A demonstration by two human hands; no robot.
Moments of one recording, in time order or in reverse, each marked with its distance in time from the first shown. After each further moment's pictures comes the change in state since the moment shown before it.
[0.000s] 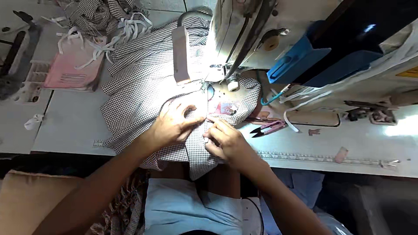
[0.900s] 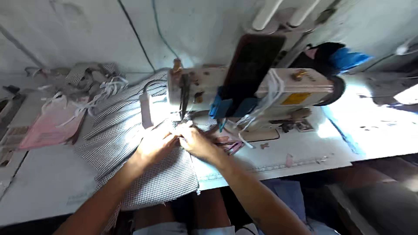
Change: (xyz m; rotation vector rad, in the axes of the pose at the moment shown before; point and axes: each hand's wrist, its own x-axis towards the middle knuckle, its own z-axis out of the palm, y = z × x) left_hand 0.051 -0.009 -0.004 0.094 0.256 0.138; right_hand 0.072 0.048 -0.009 0.029 0.004 0.102
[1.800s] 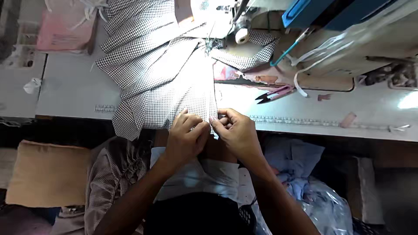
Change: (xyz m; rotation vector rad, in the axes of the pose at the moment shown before) left_hand -0.103 0.158 0.002 -0.240 0.236 -0.434; right_hand -0.130 -0.102 0.007 0.304 0.043 0.613
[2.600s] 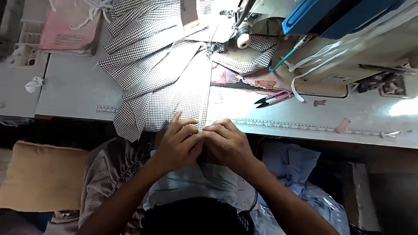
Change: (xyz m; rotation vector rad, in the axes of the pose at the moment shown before) left_hand -0.008 -0.013 -0.024 -0.101 -0.060 0.150; right_hand -0.005 0.031 0.014 -0.373 0.041 -0.825
